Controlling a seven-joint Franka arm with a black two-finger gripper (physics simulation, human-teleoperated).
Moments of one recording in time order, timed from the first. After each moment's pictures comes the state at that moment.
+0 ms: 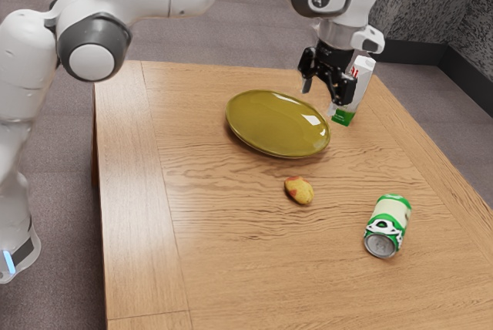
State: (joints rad) arm -0.22 0.32 0.22 -1.14 -0.08 1.51 -0.32
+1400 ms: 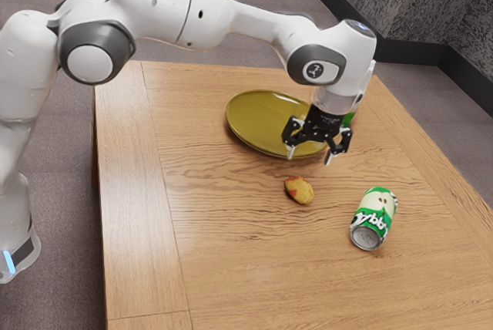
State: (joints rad) arm -0.21 0.34 0.12 -1.44 -0.07 1.76 -1.42
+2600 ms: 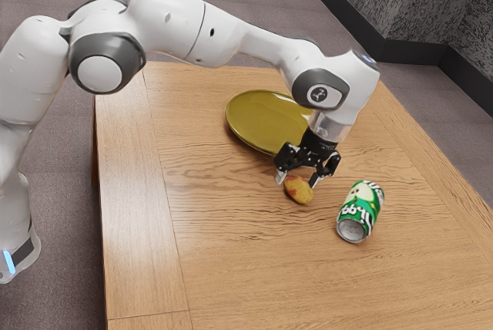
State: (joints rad) arm -0.21 0.41 0.09 -1.44 -0.10 1.67 -1.68
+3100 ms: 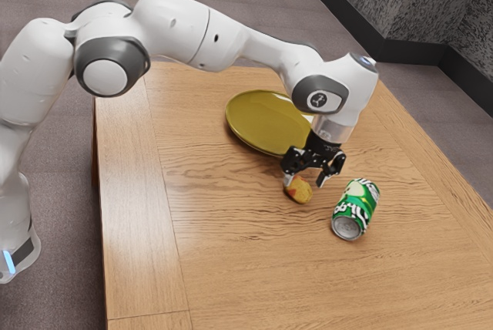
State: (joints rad) arm -0.20 0.44 0.10 -1.44 -0.09 1.77 -1.69
